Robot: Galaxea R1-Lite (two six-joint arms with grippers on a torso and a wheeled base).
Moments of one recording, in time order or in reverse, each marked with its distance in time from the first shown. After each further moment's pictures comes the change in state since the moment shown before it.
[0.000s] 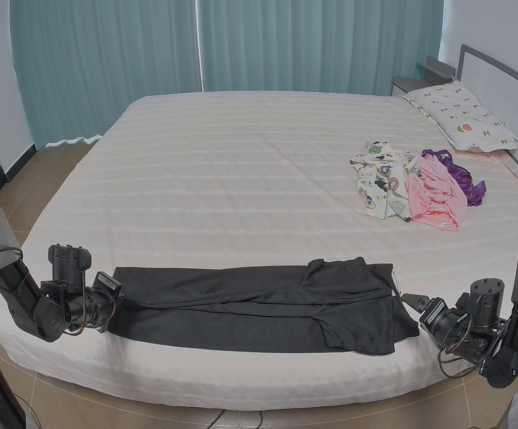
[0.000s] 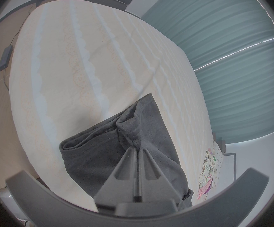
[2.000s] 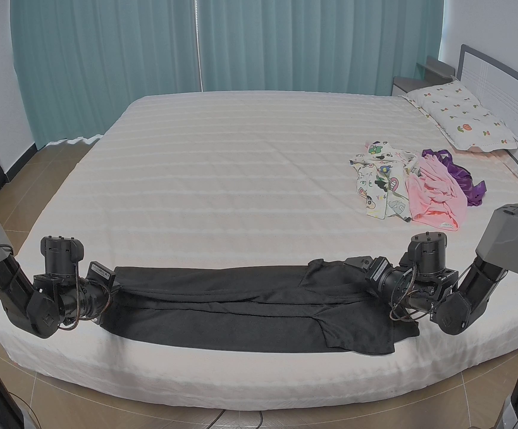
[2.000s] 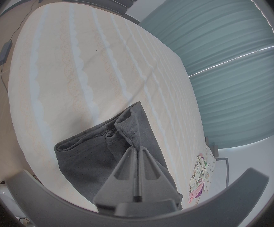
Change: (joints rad) left arm 0.015 -0.049 -0.009 -0.008 -0.005 -0.037; right arm 0.054 0.132 -0.650 0.507 0.177 -0.011
